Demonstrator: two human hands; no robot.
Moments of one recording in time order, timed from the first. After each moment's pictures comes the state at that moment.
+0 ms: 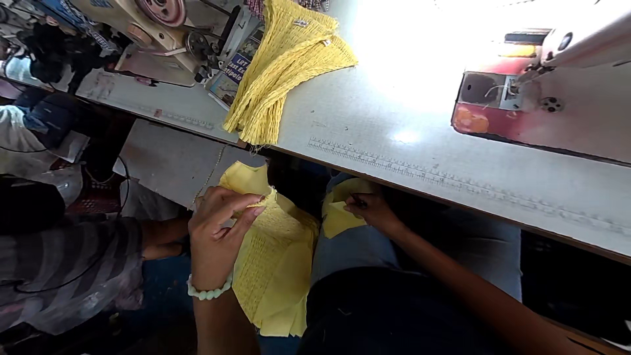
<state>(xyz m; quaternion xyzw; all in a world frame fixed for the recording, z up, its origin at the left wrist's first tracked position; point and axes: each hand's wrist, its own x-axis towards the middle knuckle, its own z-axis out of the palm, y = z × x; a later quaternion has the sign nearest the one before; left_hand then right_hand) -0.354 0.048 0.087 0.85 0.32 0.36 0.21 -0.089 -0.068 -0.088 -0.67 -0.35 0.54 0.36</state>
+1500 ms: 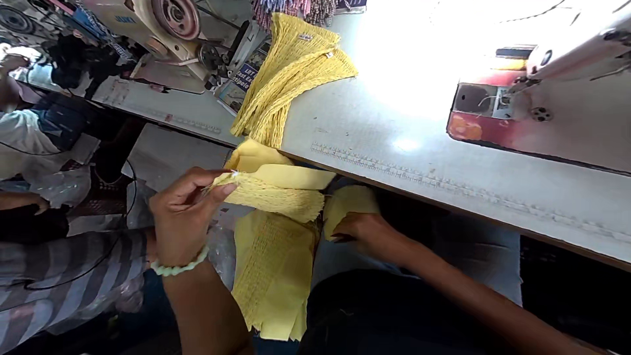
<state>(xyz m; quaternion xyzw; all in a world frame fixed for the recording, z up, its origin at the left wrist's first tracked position) -0.359 0.078 0.127 0.79 0.30 0.40 0.34 -0.104 -0.082 -0.032 -0.52 -0.73 0.36 0.25</state>
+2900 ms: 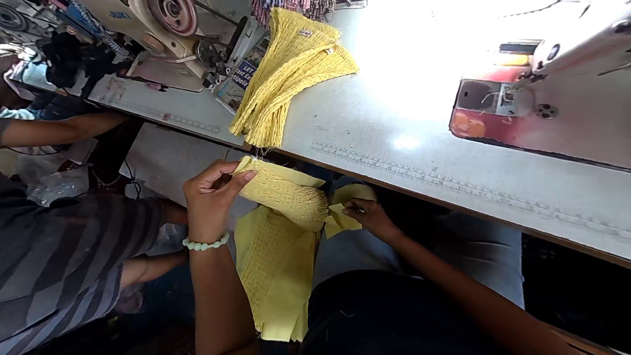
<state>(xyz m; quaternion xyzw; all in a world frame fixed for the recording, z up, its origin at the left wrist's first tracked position) -0.338 0.087 0.099 0.76 0.36 0.40 0.37 -0.098 -0.070 -0.097 -0.67 -0.43 0.49 0.36</state>
